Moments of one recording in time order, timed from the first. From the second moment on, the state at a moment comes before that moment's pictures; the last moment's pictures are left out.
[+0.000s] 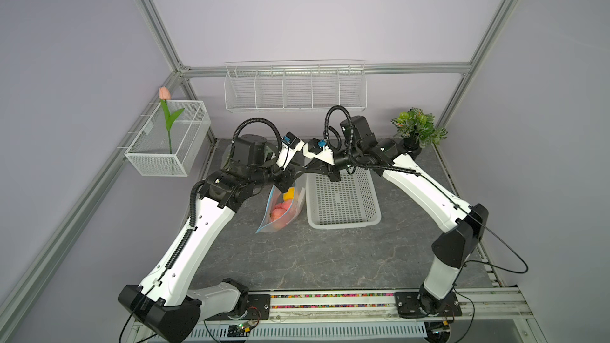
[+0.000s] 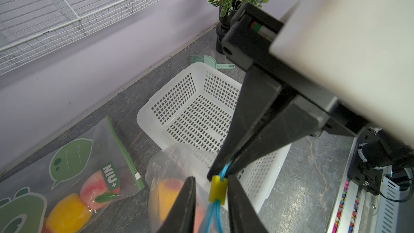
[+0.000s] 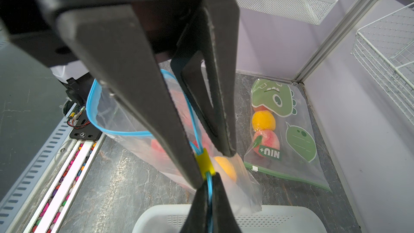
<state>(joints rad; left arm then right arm) -0.50 1.23 1.44 -0.75 0.39 0.22 0.69 1.80 1.90 -0.76 -0.76 -0.68</state>
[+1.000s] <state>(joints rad) -0.51 1.20 1.45 -0.77 0.30 0.19 0.70 1.78 1.84 -0.61 -0.69 -0.55</state>
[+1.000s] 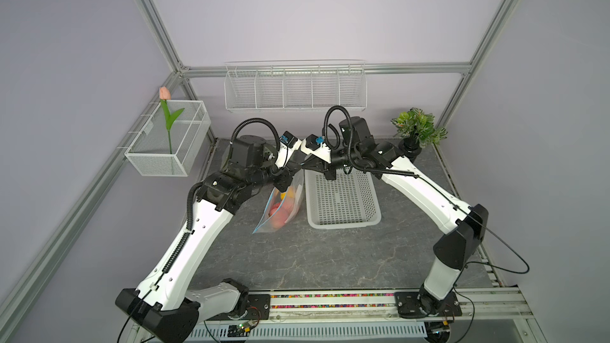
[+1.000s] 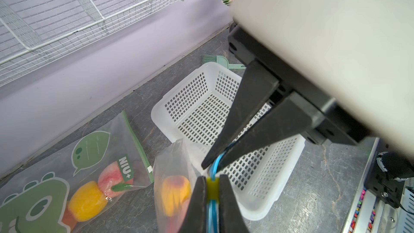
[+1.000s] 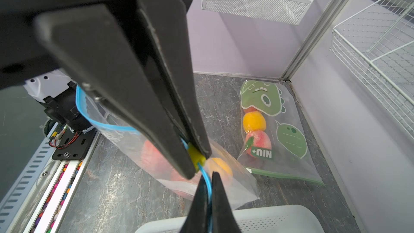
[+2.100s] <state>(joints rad) -0.51 1.05 1.40 -0.84 0.20 0.11 0.70 1.77 1.83 -0.51 -0.58 -0.33</state>
